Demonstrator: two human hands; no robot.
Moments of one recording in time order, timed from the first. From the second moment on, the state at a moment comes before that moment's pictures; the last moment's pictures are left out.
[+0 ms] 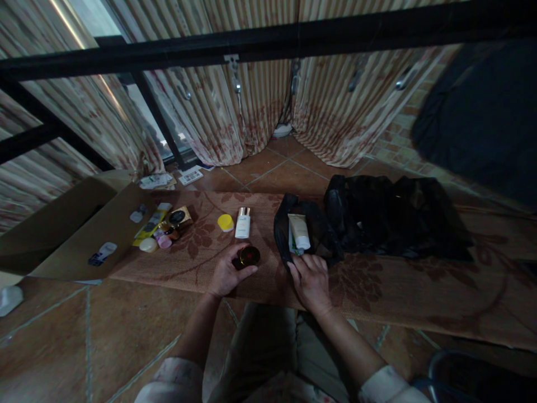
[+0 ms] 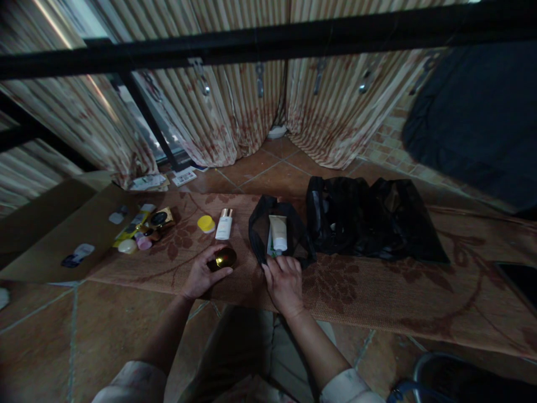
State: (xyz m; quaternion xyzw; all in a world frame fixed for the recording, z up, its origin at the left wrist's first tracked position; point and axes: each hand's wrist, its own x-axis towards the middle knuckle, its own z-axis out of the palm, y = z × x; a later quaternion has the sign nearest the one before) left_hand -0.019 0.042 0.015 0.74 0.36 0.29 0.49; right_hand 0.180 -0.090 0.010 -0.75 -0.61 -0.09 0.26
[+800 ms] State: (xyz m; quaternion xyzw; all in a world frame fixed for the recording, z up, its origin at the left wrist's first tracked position) left_hand -0.015 0.044 0.007 0.82 0.42 0.32 0.24; right_hand 0.179 -0.090 0.012 -0.75 -0.61 -0.09 0.26
